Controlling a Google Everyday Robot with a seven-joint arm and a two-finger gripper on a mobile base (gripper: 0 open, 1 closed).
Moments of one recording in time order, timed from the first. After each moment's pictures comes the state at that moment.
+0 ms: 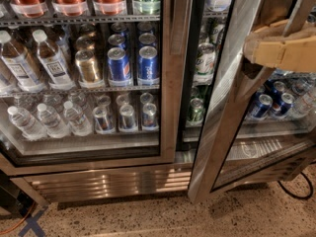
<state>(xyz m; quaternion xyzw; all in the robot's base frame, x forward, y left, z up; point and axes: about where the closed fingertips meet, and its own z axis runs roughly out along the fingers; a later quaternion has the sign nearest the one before) 0.401 -0.136 1.073 -0.48 0.57 0.47 0.48</state>
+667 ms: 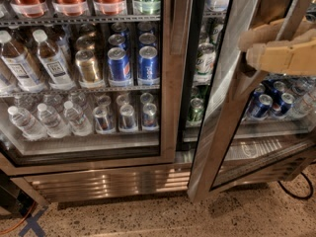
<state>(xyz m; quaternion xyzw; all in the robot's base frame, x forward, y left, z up) 0.401 -0.136 1.073 -0.48 0.57 0.47 0.48</state>
